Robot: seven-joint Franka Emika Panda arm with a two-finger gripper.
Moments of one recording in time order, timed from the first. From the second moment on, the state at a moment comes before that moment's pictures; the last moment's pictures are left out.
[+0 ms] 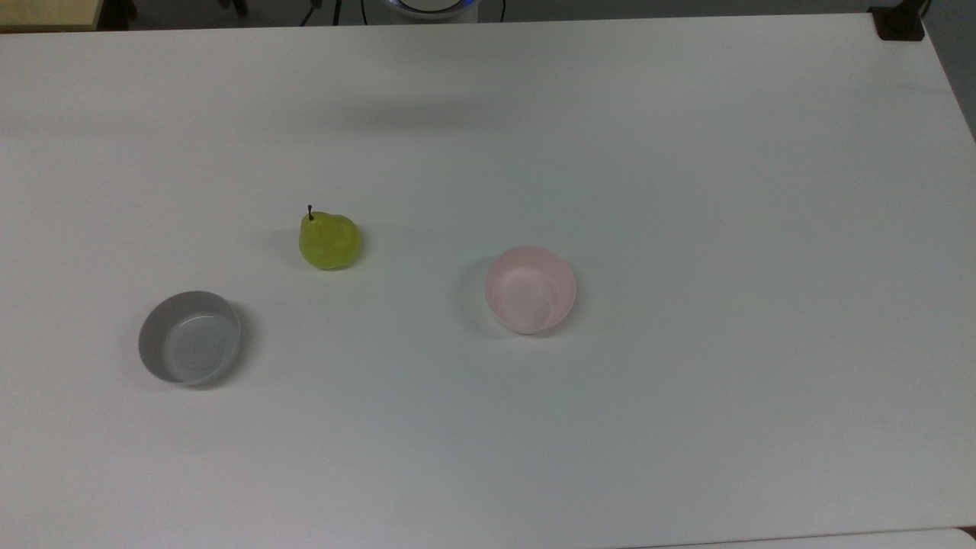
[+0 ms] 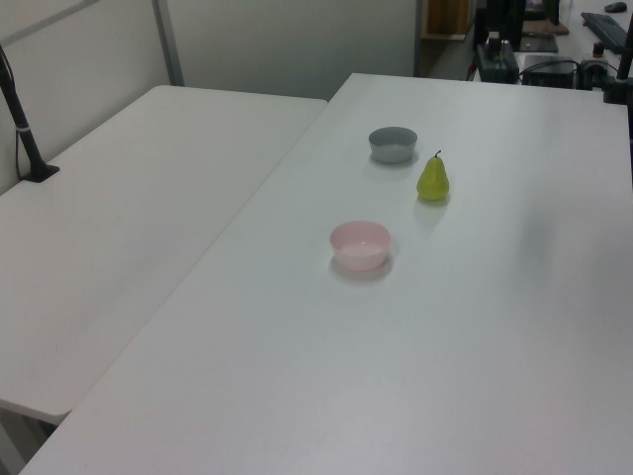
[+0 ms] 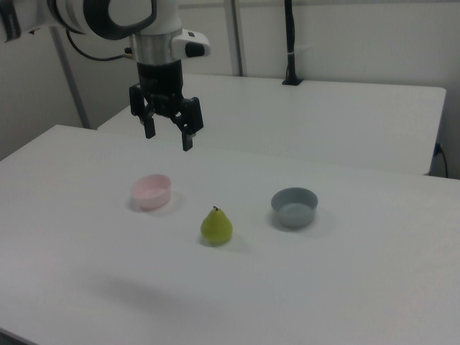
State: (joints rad) arm -0.11 0.03 -0.11 -1.53 0.06 1.50 -0.17
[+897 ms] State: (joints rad) arm -0.10 0.07 -0.11 -1.54 0.06 1.55 -0.17
